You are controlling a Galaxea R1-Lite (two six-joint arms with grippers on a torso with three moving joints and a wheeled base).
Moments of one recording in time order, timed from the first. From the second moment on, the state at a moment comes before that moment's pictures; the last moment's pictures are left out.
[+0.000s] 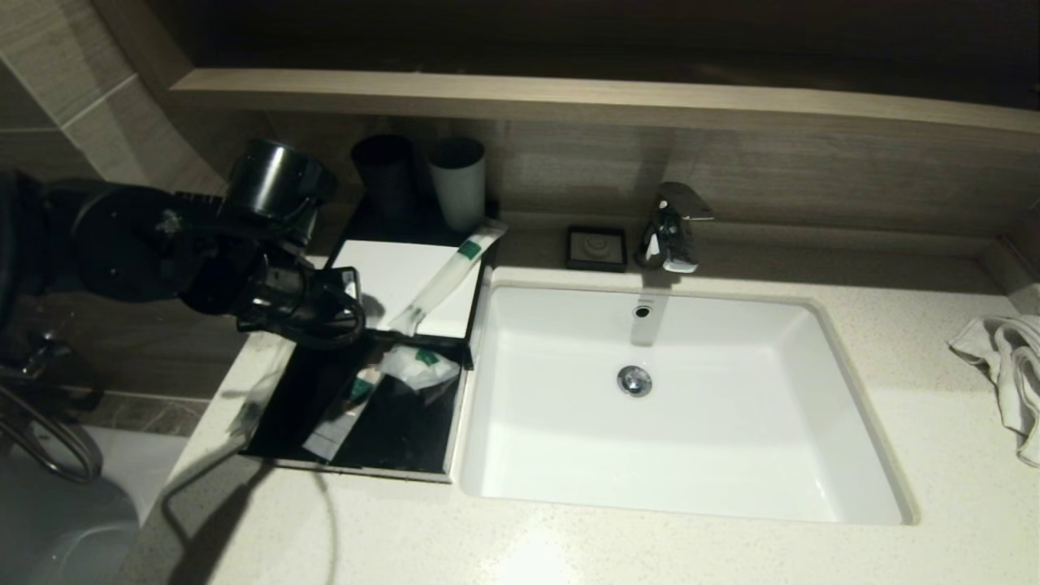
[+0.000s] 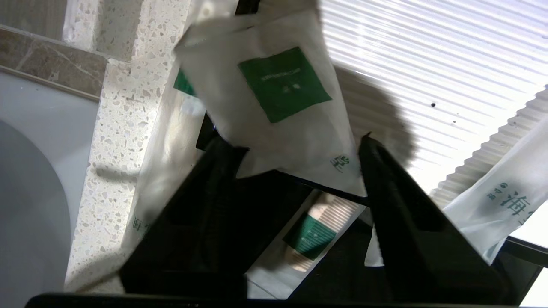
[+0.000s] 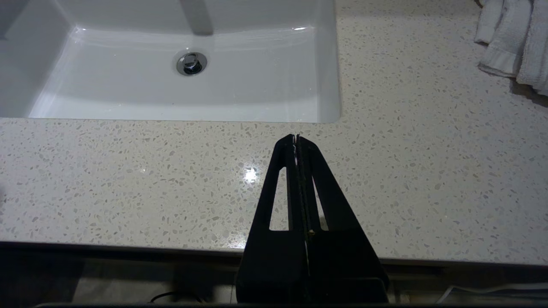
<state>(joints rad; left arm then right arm) -0.35 1.76 -1.40 0.32 0.37 -0.37 0.00 0.00 0.00 0.00 -0.01 0.04</state>
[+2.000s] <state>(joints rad) -0.65 1.47 -0.98 0.32 0.36 -0.48 0.00 0.00 0.00 0.00 -0.01 0.04</state>
